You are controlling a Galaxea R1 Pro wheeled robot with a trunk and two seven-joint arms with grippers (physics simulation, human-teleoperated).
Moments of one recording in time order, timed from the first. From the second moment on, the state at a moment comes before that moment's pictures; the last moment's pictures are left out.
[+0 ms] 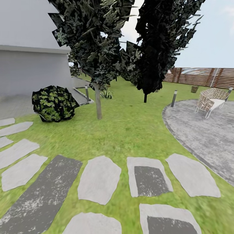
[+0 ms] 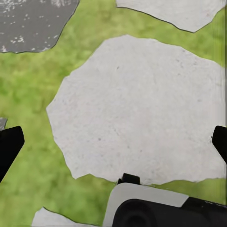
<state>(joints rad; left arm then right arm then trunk) -0.10 0.07 0.08 -0.13 0.17 -0.50 0.00 -0.16 -0.03 -0.13 0.02 -0.12 -0.71 -0.03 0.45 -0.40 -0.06</state>
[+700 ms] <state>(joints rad) -0.10 0.07 0.08 -0.13 0.17 -0.50 0.00 -0.16 -0.03 -0.13 0.02 -0.12 -0.71 -0.03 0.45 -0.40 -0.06</state>
